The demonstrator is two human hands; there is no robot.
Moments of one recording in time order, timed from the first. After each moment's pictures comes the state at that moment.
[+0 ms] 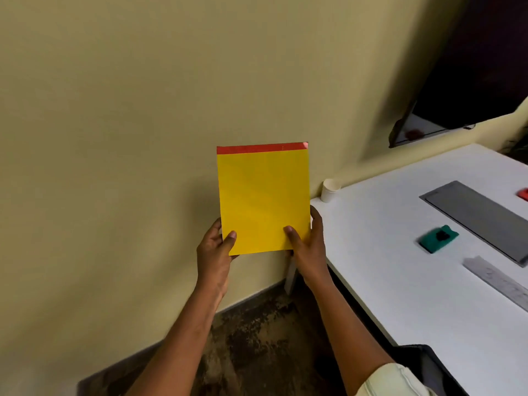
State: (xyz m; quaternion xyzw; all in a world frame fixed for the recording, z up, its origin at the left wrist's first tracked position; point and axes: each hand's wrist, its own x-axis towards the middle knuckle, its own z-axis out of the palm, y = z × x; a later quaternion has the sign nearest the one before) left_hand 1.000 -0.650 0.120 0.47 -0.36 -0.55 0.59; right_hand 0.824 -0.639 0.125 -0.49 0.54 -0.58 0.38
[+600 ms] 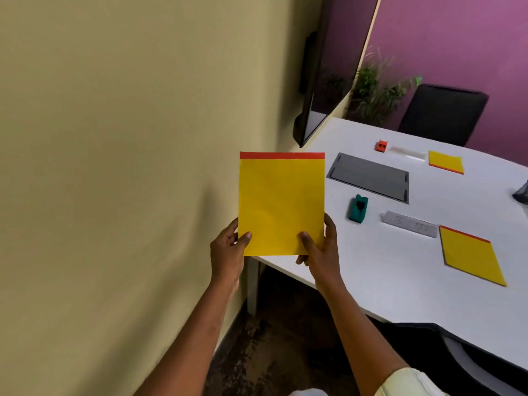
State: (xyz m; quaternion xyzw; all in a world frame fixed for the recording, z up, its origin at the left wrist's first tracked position) left_hand 0.919 -0.841 0.138 0.39 -0.55 -0.63 0.37; right_hand 0.778 -0.720 0.121 -0.26 0.65 -0.69 0.19
